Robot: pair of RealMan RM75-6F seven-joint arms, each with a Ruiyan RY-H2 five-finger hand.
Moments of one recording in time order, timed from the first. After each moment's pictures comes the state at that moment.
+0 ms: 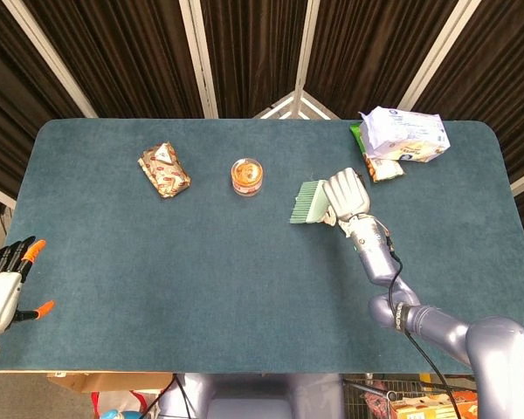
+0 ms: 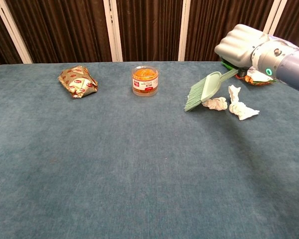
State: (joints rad) left arm -0.15 -1.09 -0.03 -1.66 1.40 1.35 0.07; right arm 0.95 -1.65 0.17 -0.99 -1.01 0.93 -0.99
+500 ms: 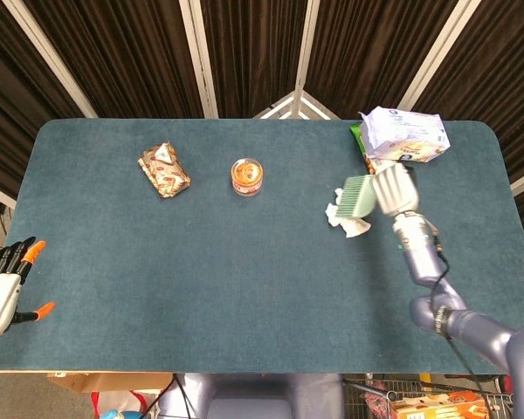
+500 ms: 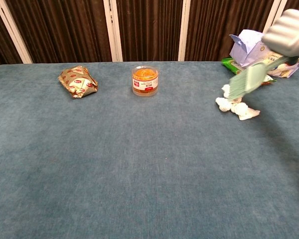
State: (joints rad) left arm -0.14 -1.08 -0.03 -1.67 1.43 1.37 0.05; right arm 0.85 -1.47 0.11 -1.04 -1.02 0.99 -1.04
